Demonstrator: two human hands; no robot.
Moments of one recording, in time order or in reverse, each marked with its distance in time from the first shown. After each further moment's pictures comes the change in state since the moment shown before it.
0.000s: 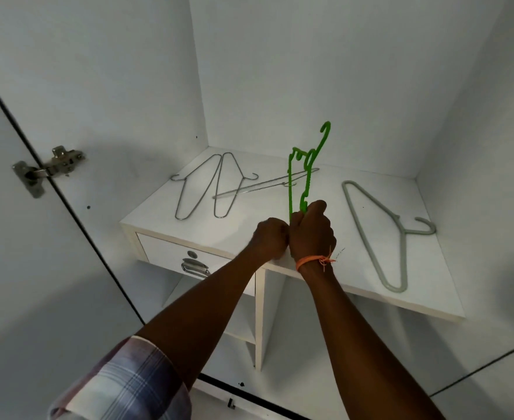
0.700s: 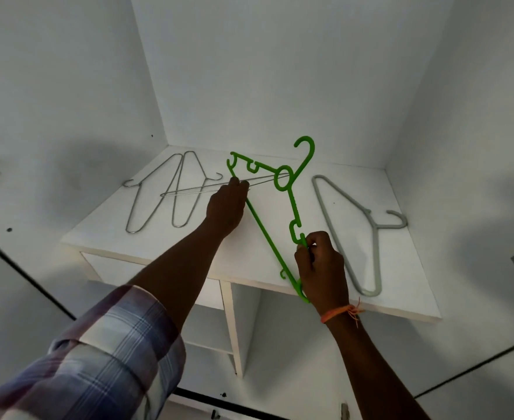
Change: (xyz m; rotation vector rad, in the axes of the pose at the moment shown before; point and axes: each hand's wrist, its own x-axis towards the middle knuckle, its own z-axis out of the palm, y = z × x) left_hand 0.112 -0.028 -0.007 0.614 0.285 0.370; right_hand 0.000 0.107 -0.028 0.226 -0.044 -0.237
